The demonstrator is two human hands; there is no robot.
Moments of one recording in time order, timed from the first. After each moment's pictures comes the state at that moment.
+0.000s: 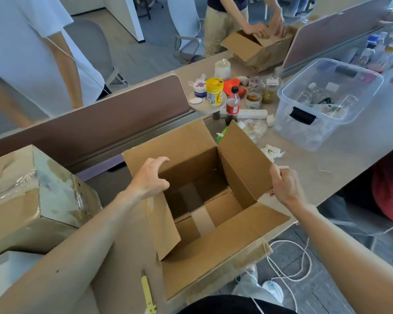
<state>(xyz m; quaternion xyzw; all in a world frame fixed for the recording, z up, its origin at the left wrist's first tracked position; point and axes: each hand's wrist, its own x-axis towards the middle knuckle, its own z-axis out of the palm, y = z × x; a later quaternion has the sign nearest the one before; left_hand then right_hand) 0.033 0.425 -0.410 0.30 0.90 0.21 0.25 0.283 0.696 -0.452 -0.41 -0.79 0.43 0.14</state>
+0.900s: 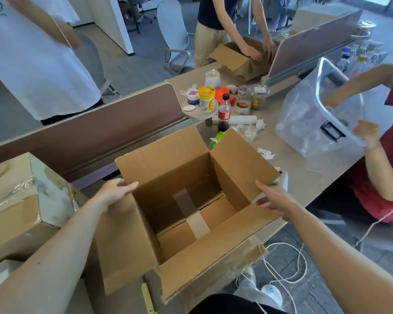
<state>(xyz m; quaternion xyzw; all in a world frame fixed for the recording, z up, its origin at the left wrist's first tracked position) -0.026 0.349 -0.433 0.06 0.90 0.28 0.32 0.298 0.679 -0.464 -0.53 -0.62 0.57 -0.02</state>
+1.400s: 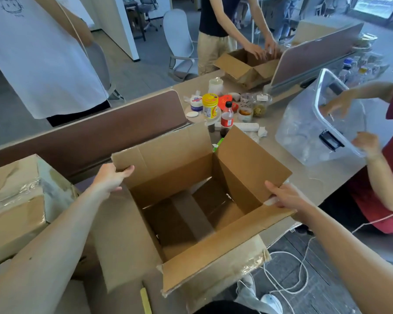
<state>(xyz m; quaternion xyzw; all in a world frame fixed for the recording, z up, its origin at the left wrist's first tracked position) -0.030 0.366 -0.392 0.09 0.86 0.45 0.22 0.305 0.688 -0.419 -0.47 -0.69 0.55 -0.01</state>
